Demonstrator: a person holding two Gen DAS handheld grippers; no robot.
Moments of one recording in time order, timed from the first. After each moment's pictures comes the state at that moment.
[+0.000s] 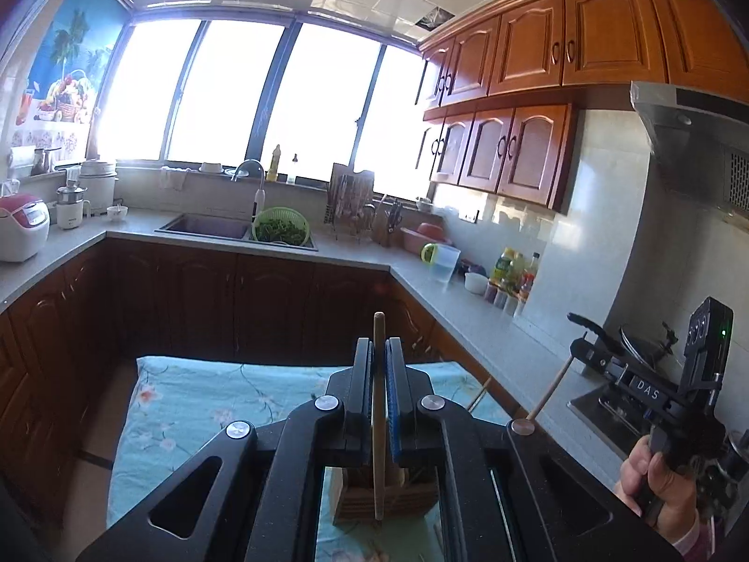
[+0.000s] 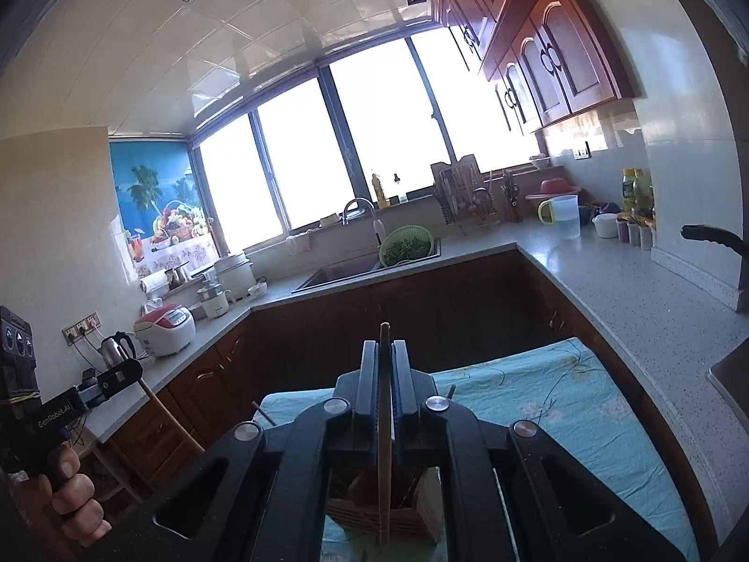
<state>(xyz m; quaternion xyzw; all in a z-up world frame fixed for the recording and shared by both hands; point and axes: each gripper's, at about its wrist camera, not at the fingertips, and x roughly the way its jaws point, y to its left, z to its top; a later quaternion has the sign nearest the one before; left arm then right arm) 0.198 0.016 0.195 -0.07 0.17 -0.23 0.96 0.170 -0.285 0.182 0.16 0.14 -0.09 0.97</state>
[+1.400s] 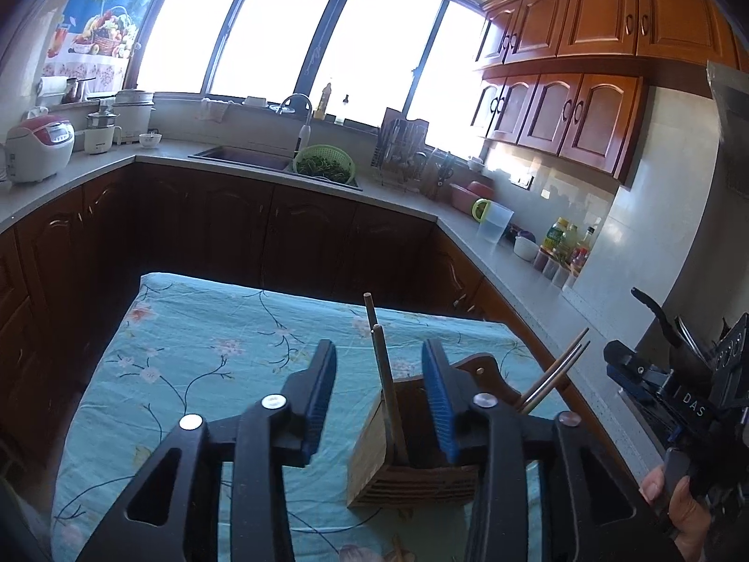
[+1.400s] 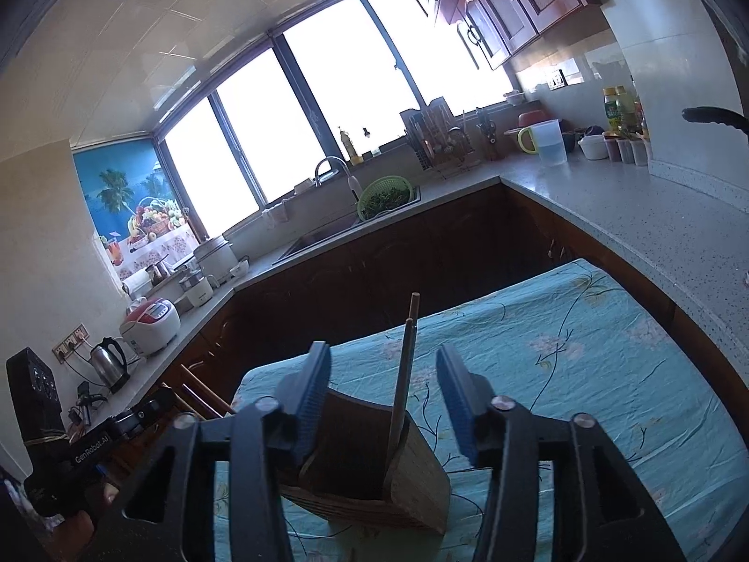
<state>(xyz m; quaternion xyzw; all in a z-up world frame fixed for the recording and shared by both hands) 0.276 -0.010 0.089 -0.11 0.25 -0.17 0.95 0.198 -0.309 0.088 0.23 0.18 -0.10 0.95</state>
